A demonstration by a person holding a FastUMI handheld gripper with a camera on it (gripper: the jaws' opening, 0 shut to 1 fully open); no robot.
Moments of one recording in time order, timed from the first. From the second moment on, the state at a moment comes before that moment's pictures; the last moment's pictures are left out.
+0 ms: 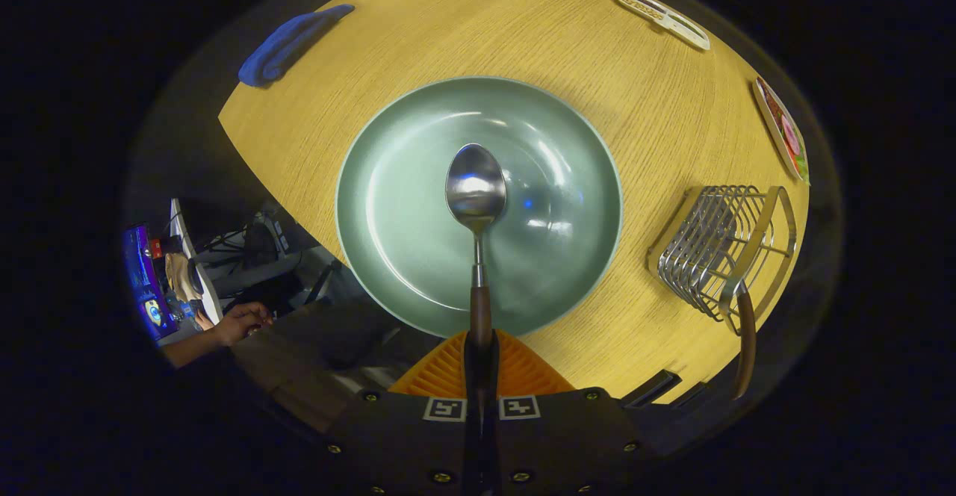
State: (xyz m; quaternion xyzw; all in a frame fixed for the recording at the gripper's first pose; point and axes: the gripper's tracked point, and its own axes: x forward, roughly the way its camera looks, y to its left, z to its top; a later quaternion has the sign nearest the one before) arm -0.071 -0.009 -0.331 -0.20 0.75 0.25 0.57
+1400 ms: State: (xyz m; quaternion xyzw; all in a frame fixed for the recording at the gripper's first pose) arm -0.007 -0.156 -0.189 -0.27 0.78 0.18 0.53
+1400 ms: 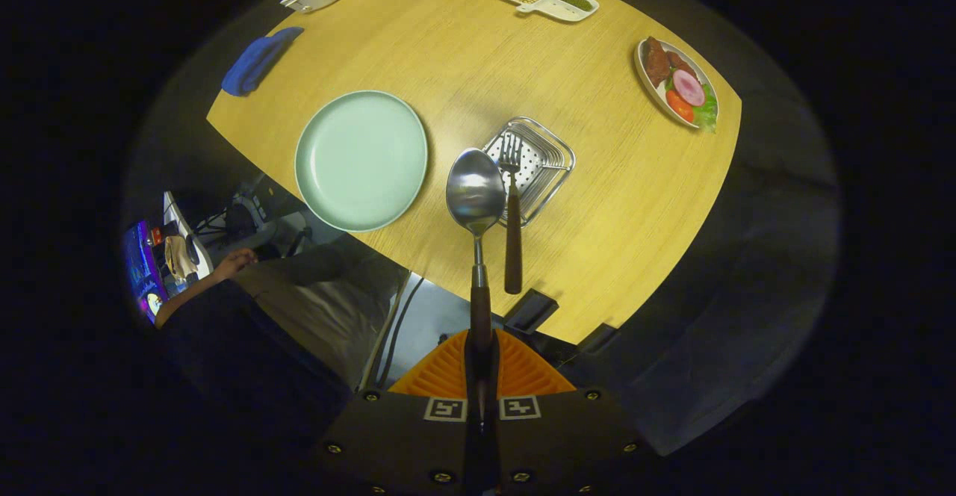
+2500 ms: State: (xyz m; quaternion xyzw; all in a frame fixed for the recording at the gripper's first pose) arm 0.057 -0.181 -0.245 -0.38 0.82 0.18 0.39
